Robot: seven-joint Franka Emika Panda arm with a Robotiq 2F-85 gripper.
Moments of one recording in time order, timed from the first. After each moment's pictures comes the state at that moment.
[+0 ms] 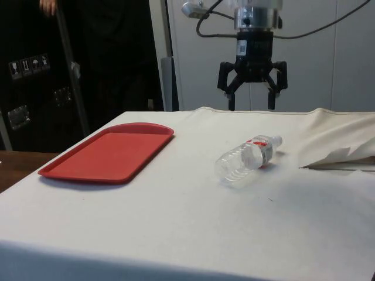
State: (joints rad) arm 0.08 -0.40 -0.18 -2.87 0.17 2.52 0.80
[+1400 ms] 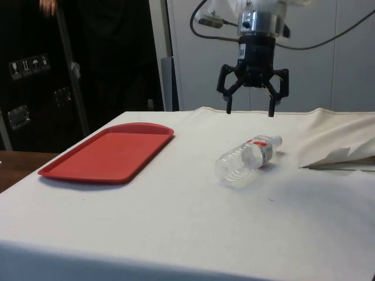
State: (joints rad) arm 0.08 -0.38 -0.18 -2.89 0.41 2.56 0.80
